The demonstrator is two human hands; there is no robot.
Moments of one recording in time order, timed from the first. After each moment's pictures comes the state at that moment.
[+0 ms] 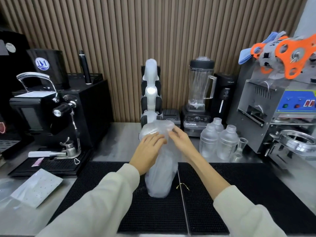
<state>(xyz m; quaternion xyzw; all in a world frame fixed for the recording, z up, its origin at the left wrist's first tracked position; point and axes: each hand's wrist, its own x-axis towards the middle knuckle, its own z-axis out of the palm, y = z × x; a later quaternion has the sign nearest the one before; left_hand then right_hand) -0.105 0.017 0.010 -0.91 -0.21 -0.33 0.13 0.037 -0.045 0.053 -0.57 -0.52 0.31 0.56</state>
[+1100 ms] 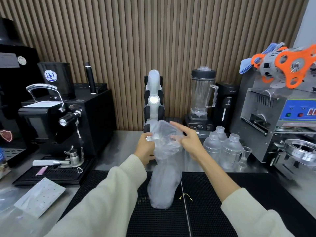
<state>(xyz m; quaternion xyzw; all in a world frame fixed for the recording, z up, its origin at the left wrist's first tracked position) -0.091 0.019 0.070 -0.53 -0.48 -0.38 -0.59 0.057 -0.035 0.081 -0.56 -0.56 0.24 0.56</state>
